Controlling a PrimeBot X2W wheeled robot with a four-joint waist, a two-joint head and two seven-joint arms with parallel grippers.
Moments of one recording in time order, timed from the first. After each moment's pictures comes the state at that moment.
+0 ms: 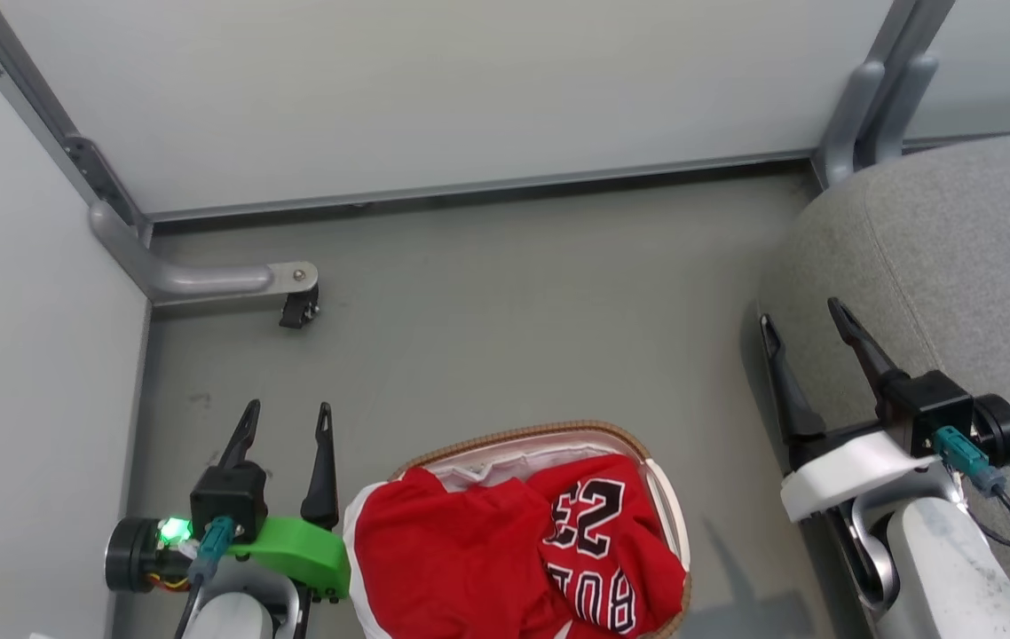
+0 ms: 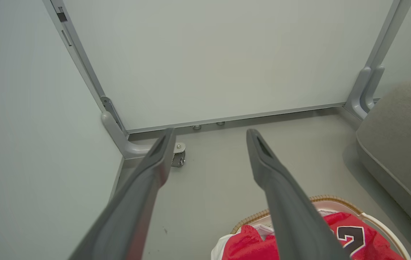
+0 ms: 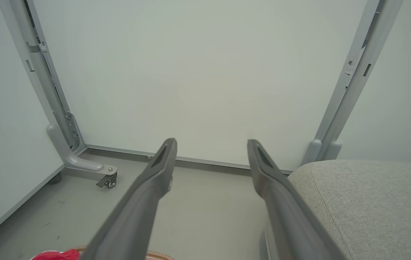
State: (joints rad) left arm -0.16 0.05 -0.14 0.41 -0.08 -0.04 -0.26; right arm -0.23 -0.08 0.04 0.24 0.06 0.13 -0.26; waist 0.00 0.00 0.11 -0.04
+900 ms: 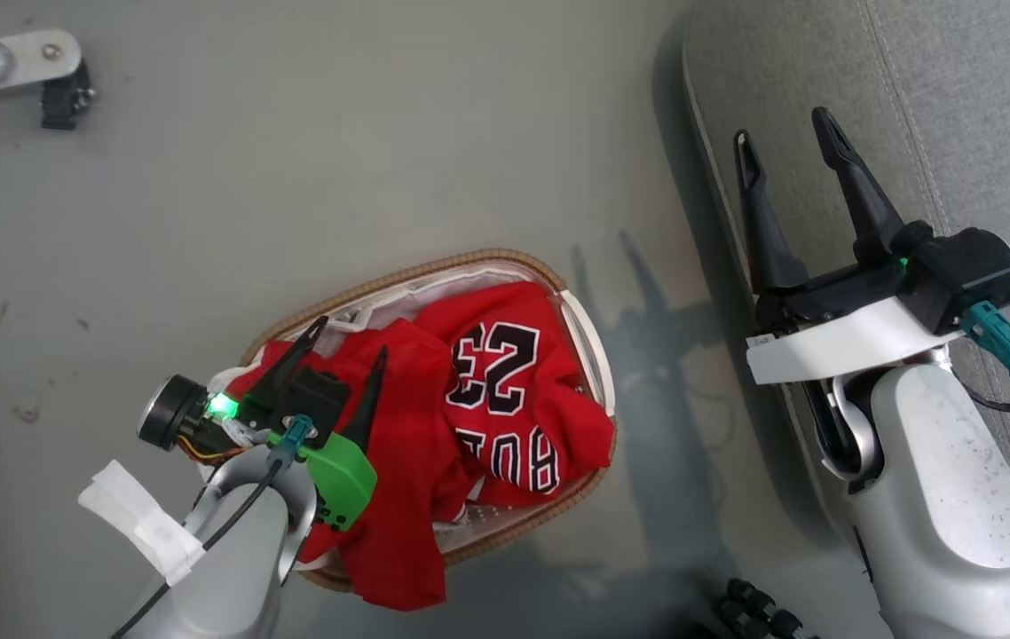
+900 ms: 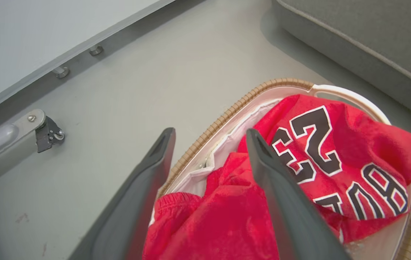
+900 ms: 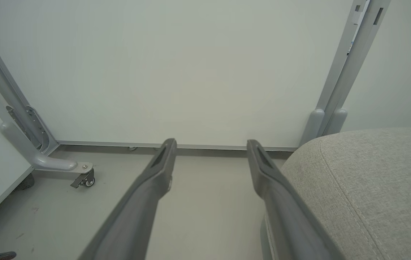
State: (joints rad) left arm -0.48 0.14 -0.39 0.69 0.05 -0.12 -0.26; right arm -0.46 -0.05 0.11 0.11 0.17 0.13 -0.26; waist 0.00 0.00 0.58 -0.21
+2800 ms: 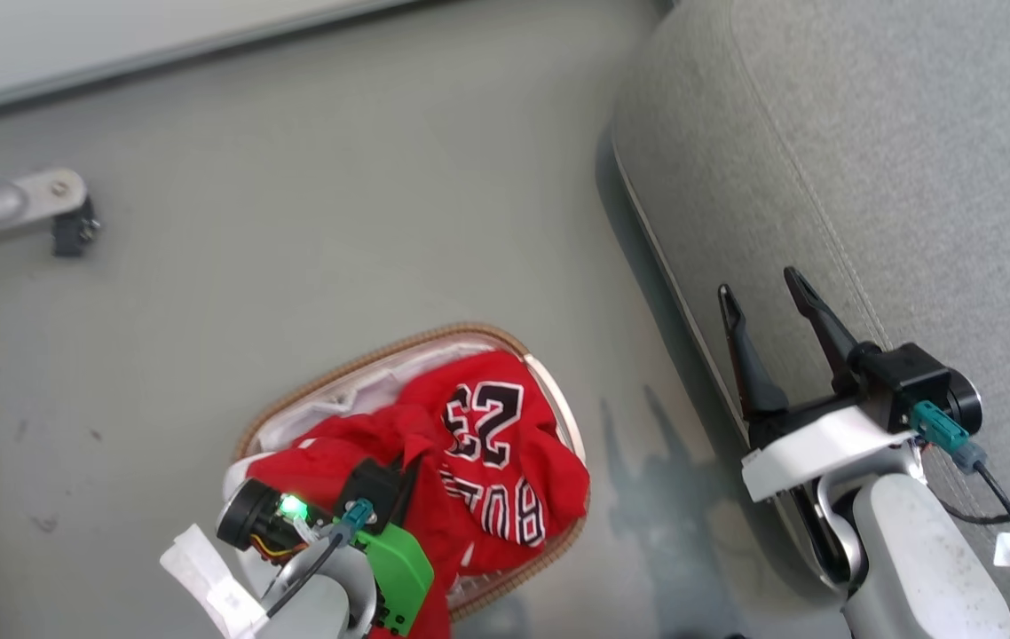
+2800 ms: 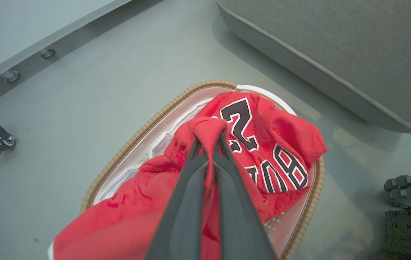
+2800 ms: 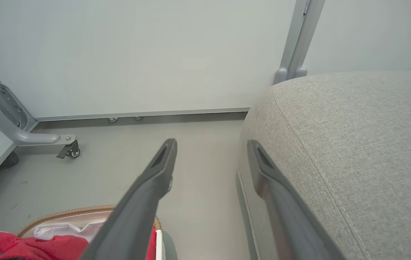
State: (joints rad) left arm -0.40 0.08 -0.56 0.84 -0.10 -0.11 -0.26; right arm -0.29 -0.05 0.11 0.23 0.16 0.13 -0.26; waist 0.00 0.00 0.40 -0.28
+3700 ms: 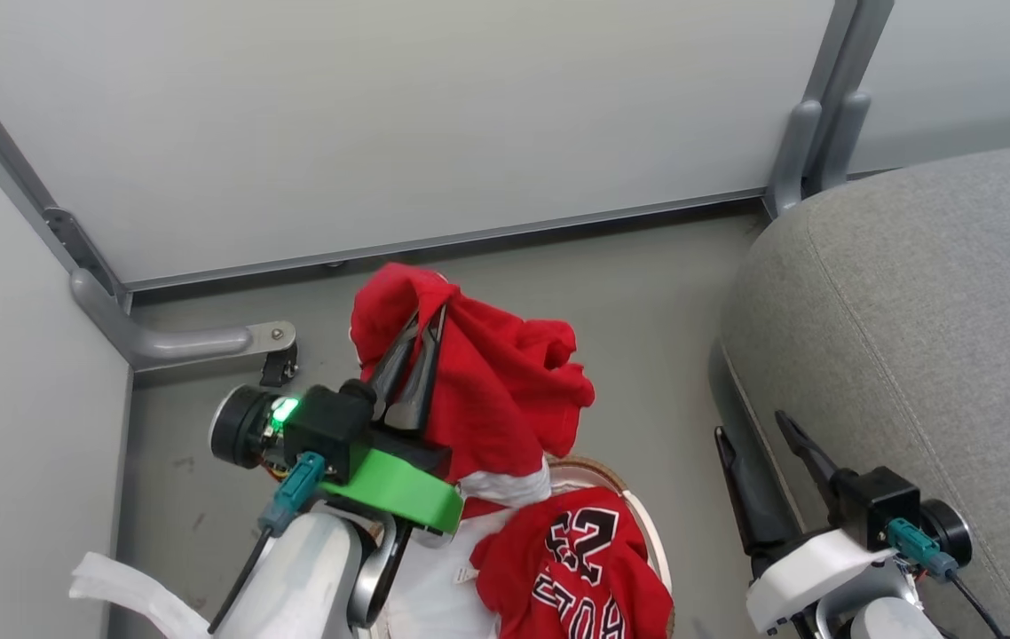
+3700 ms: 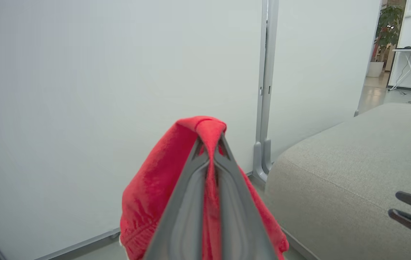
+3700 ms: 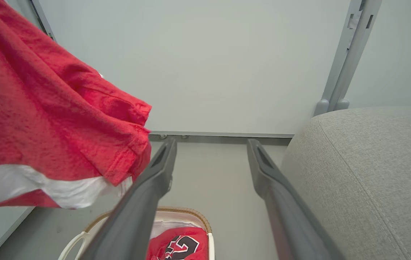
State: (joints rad) left arm -0.29 0.05 -0.41 0.22 -0.19 -0.10 -0.26; right arm -0.09 -0.05 0.12 0.27 0.13 0.13 -0.26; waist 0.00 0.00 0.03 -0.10
